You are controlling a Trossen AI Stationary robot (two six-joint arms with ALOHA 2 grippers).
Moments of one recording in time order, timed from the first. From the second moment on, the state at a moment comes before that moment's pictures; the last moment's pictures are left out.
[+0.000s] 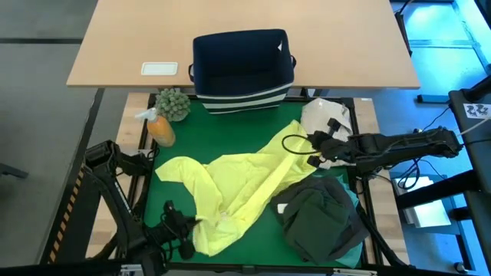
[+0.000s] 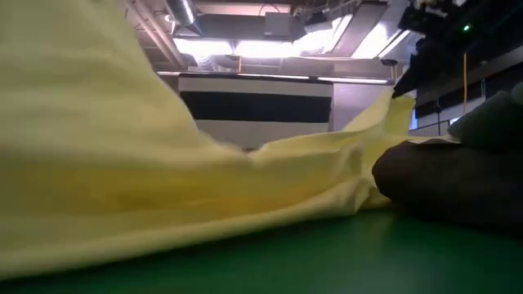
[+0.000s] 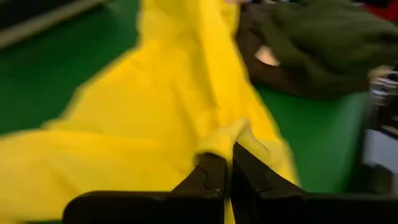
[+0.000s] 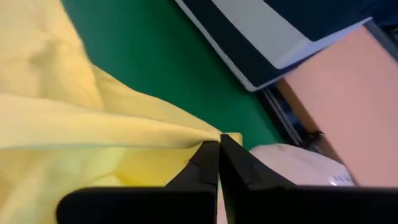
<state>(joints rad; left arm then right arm) -1.03 1.77 1.37 -1.12 -1.06 -1.72 0.10 0.90 0.71 -0.68 0.69 0.15</state>
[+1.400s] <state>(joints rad) -0.70 1.74 1.35 -1.44 -0.72 -1.48 -0.05 1.15 0.88 -0.60 0.65 -0.01</state>
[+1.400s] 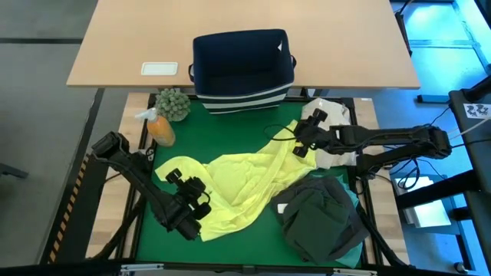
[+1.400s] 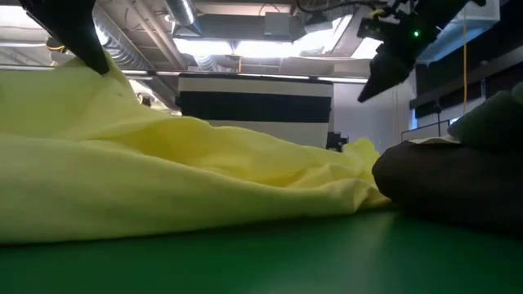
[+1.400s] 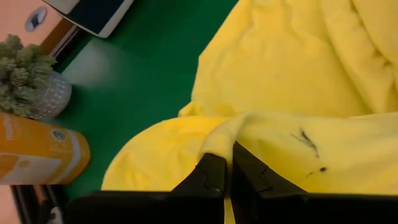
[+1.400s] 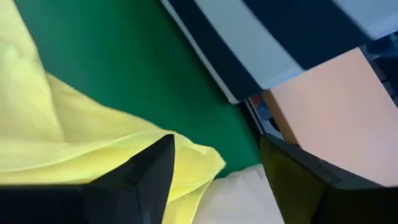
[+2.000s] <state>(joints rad) -0.70 1.74 1.35 -1.40 -0.72 -1.43 -0.05 1.15 0.90 -0.48 0.51 -0.03</state>
